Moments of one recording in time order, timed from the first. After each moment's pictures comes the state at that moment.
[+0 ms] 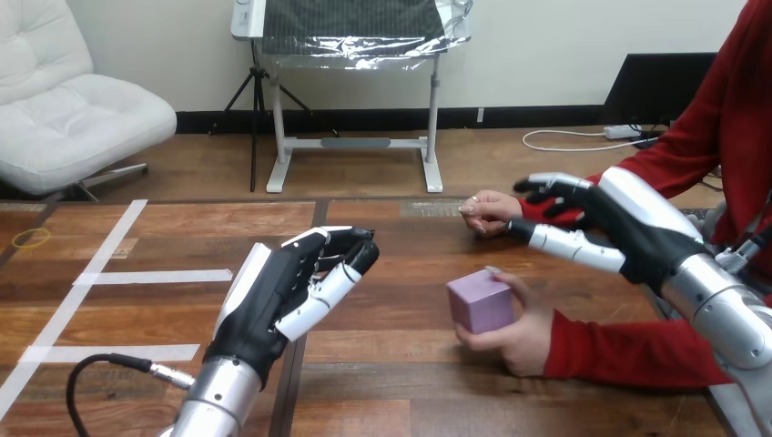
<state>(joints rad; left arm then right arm) 0.03 0.17 -0.10 0.03 0.16 -0.11 -0.14 -0.35 -0.59 0.13 0.41 -0.35 -0.28 0.19</state>
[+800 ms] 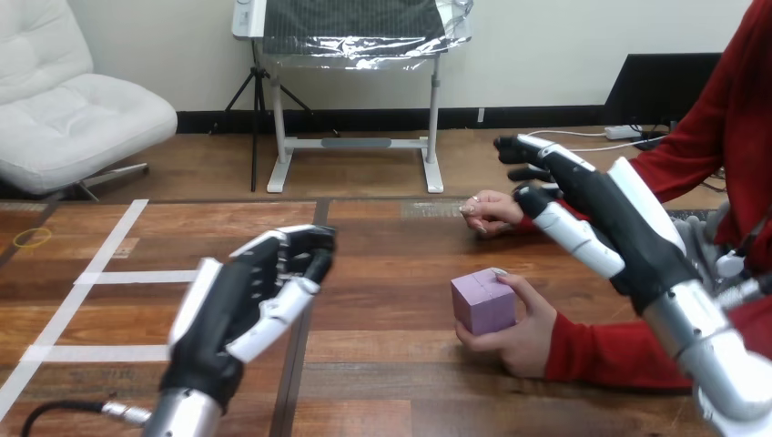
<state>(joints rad) 0.15 0.18 -0.01 0.03 0.00 -0.33 -0.16 -0.15 -0.44 0.05 0.18 -0.07 -0.40 0.16</state>
